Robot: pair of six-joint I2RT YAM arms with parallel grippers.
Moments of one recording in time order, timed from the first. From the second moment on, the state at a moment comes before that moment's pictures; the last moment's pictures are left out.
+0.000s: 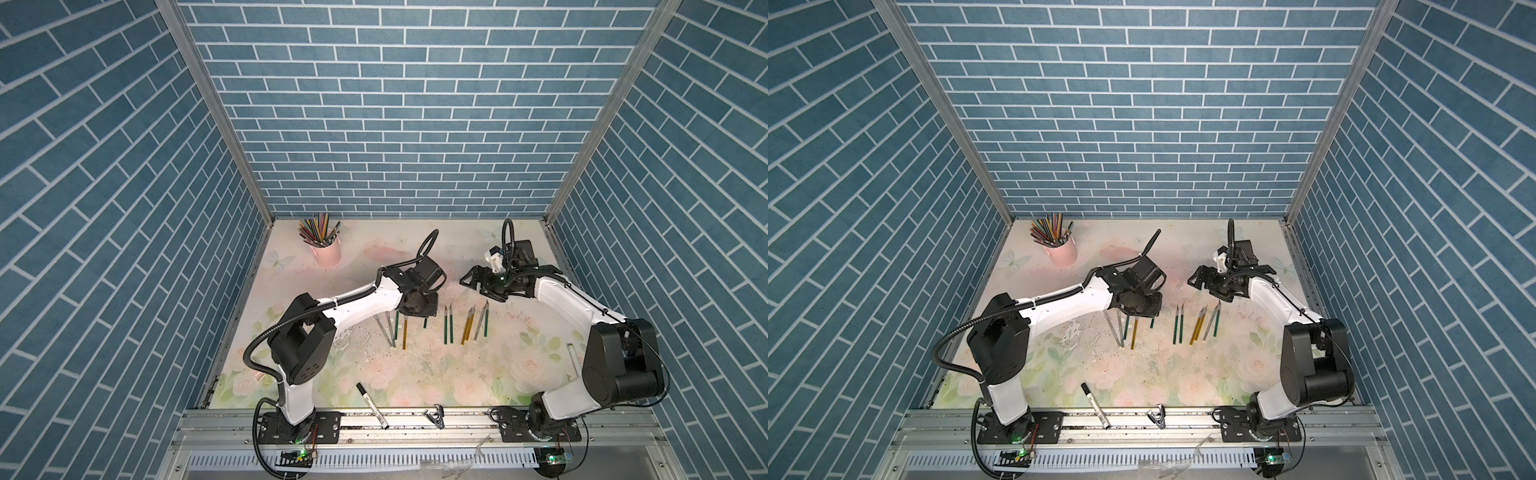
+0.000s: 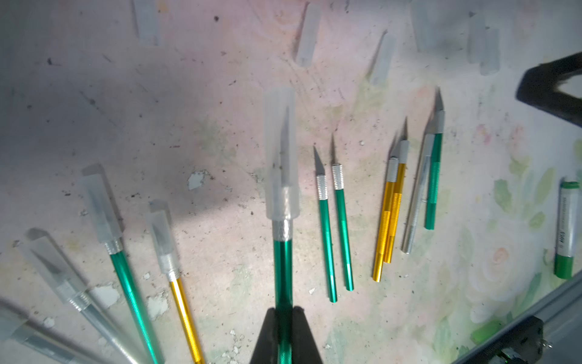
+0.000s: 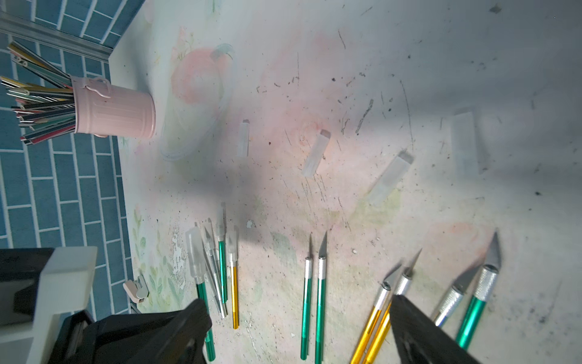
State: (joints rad) left arm -0.84 1.84 1.41 -0.68 0.10 -0.62; right arm 0.21 1.51 1.03 -0.52 -0.54 0.44
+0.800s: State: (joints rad) left arm -0.82 1.81 1.41 -0.59 0.20 -0.54; right arm 0.35 1.56 1.08 -0.34 -0.65 0.55
